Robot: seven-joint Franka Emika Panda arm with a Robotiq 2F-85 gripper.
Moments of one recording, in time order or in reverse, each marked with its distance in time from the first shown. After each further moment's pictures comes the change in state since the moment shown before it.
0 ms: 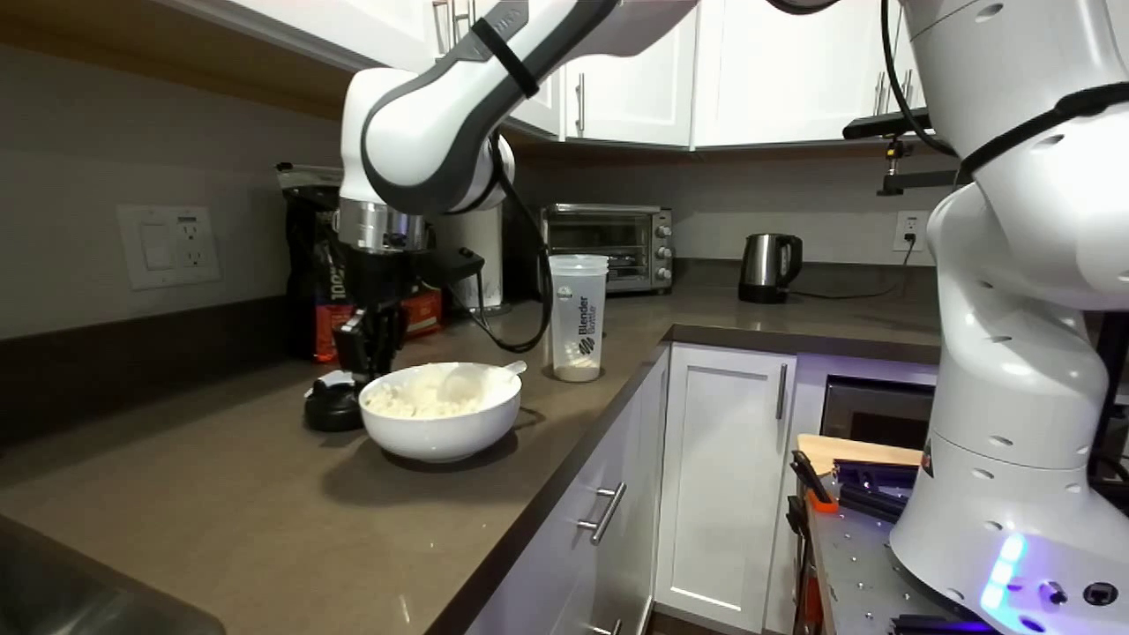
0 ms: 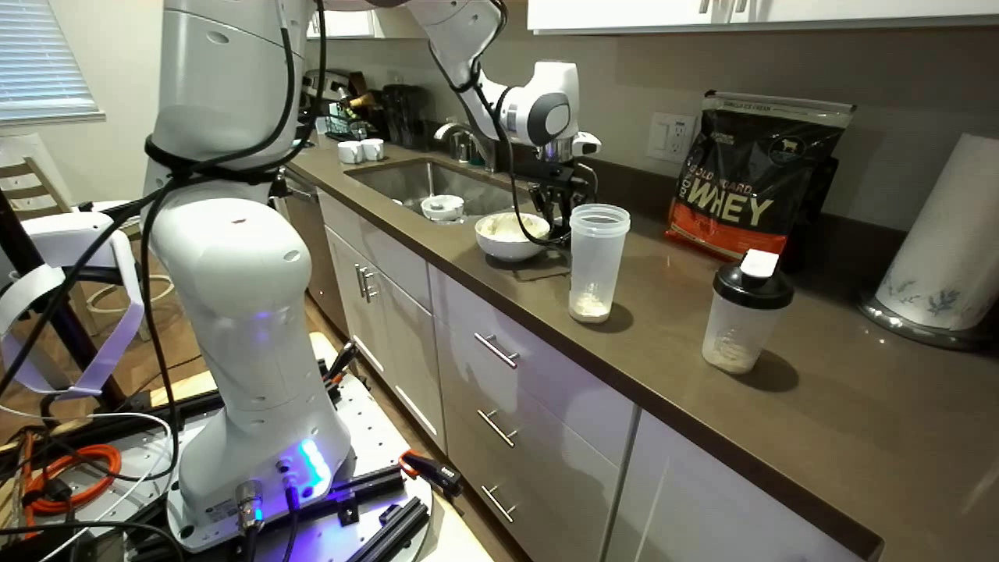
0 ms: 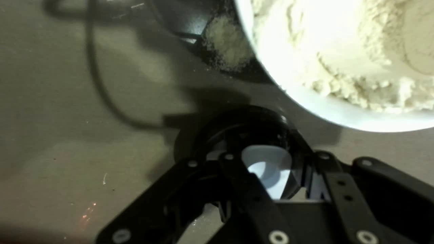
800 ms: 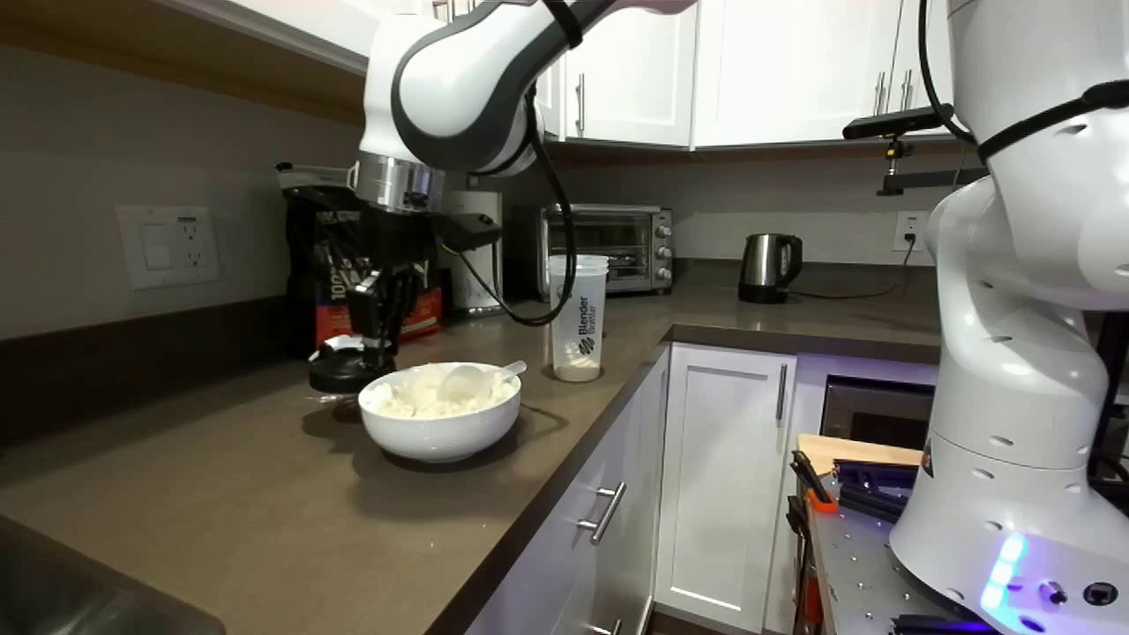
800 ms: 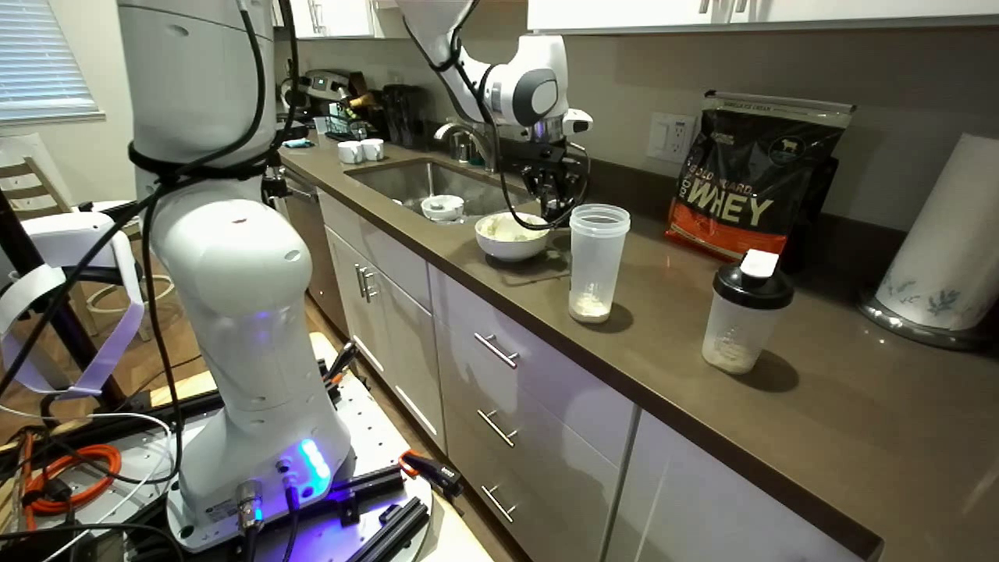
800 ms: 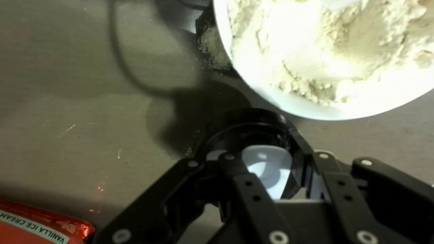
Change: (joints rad) arm 0.005 -0.155 0.004 -0.123 -0.001 0.033 0.001
